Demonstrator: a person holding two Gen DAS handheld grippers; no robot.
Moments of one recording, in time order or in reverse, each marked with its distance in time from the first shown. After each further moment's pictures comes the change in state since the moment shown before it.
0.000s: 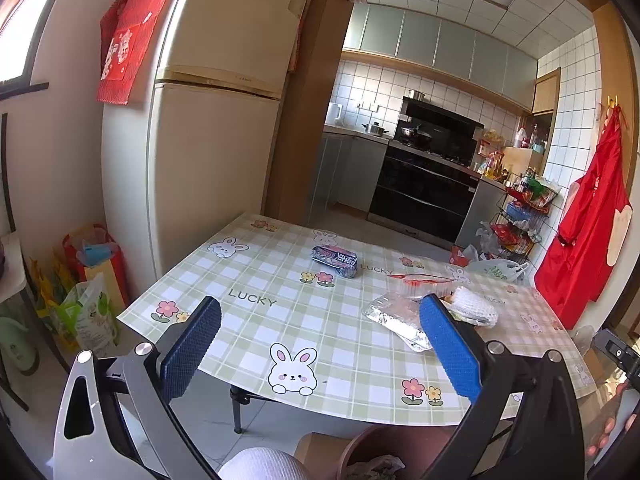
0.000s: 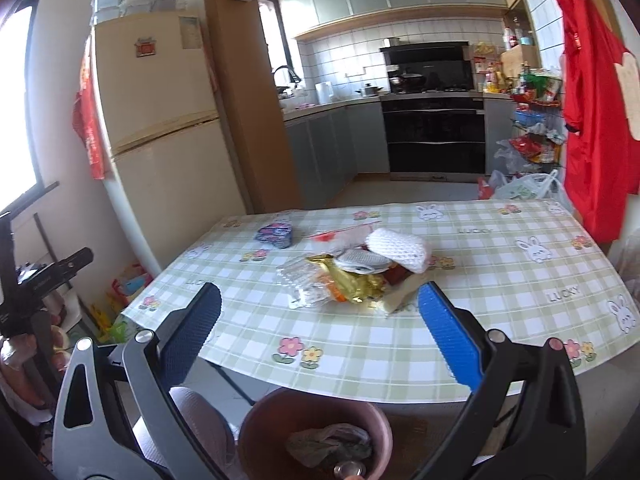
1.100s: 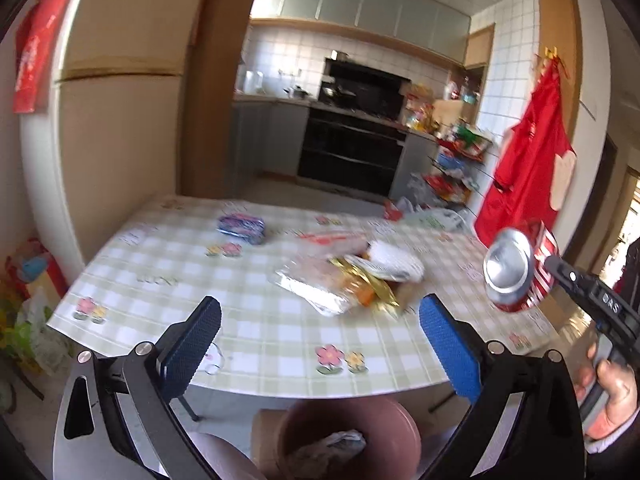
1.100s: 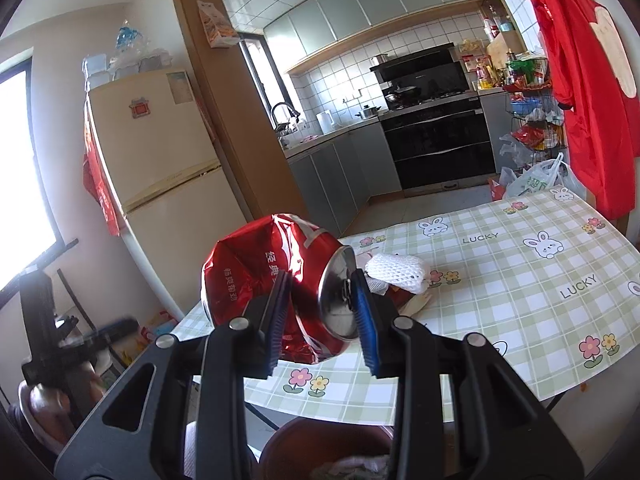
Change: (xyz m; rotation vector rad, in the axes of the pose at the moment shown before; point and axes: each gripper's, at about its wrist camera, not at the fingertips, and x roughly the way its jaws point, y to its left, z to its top) left arm 0.014 -0.082 -0.005 0.125 0.098 -0.200; right arm -0.012 -0.053 0.004 0.123 -0.094 0.138
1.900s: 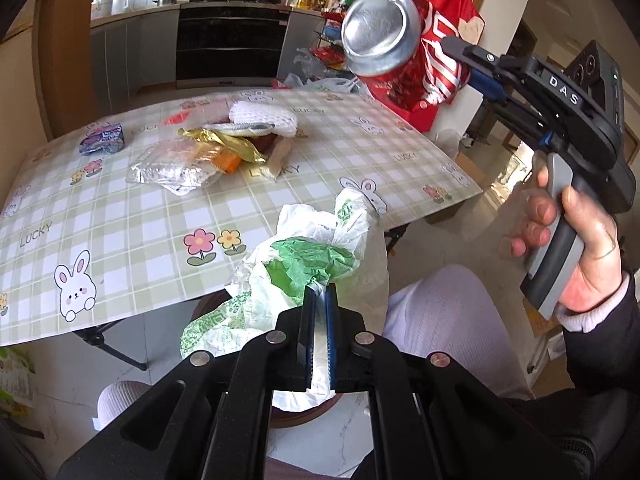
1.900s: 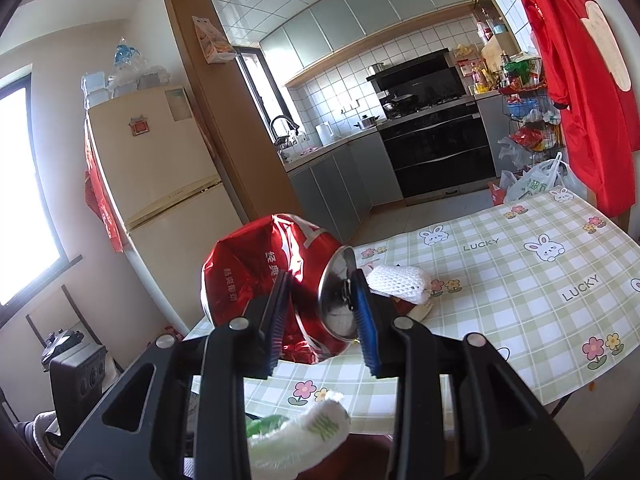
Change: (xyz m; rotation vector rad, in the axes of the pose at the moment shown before) left arm 0.045 -0.082 -0.082 0.256 0.488 -0.411; right arm -0.003 -0.012 0.009 0.065 -0.054 0.010
